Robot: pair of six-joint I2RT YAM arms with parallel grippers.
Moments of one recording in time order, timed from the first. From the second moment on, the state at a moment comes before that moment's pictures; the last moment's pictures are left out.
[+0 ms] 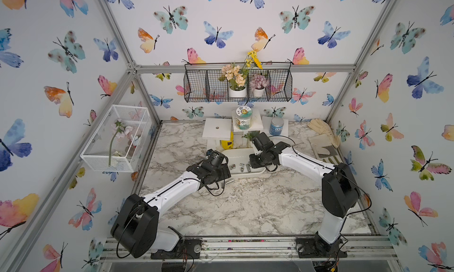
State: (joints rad) left arm -0.61 1.39 0.91 -0.46 -0.05 -0.82; right arm 0.68 1.83 1.42 -0.66 0.01 0.36
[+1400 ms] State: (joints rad) left arm -0.59 1.33 0.84 -0.49 -0.06 -0.82; right arm 0.62 1.93 1.43 -0.60 0.08 0.39
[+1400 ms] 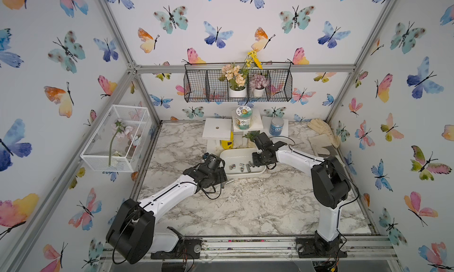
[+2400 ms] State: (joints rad) left arm -0.38 1.31 0.83 -0.59 -0.10 -0.79; right arm 0.79 1.61 1.22 -0.48 -0.17 0.35
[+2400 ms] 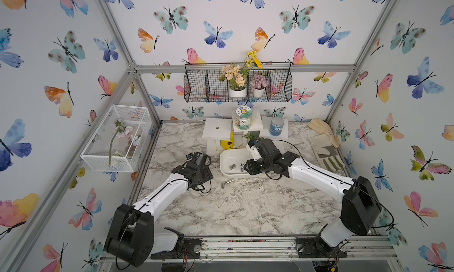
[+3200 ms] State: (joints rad) left arm -0.20 1.44 0.78 -0.55 -0.10 -0.69; right arm 0.92 1.66 1.26 -0.44 -0.21 0.34
